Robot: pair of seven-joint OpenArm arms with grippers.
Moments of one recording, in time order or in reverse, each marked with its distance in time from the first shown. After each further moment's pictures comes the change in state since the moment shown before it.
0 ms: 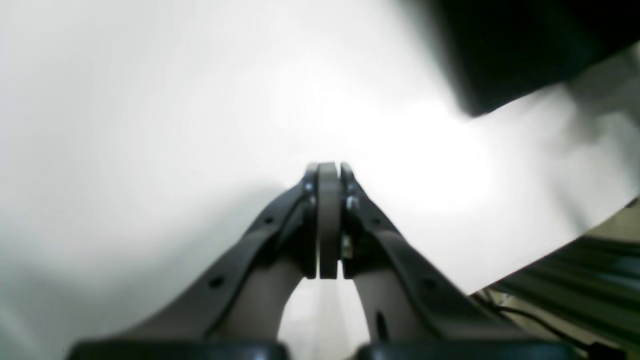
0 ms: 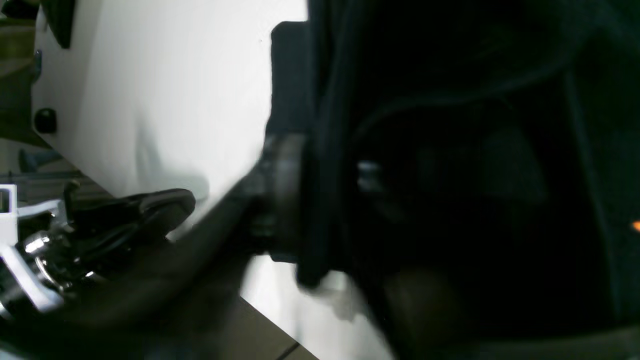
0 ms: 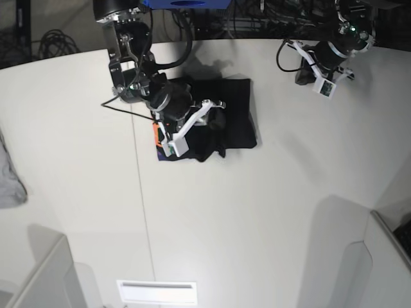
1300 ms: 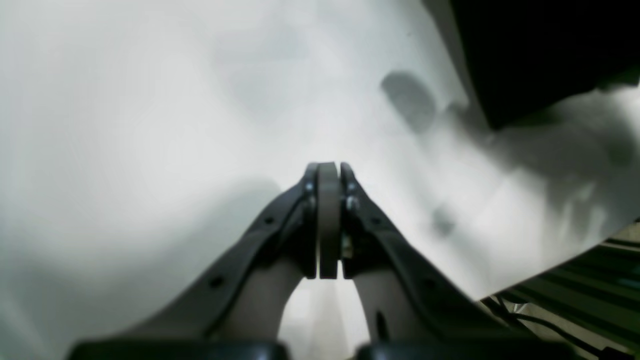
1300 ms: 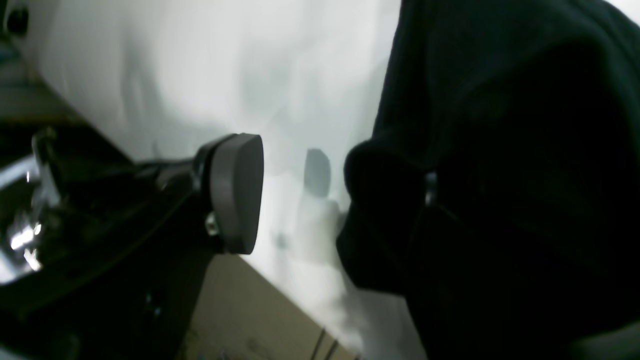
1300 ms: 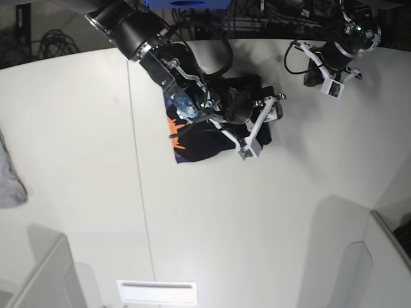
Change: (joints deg) left arm -0.1 0.0 -2.5 0.0 -0.2 0.0 0.0; right arm 17.2 -1.5 -29.1 -10.4 0.5 -18.1 -3.8
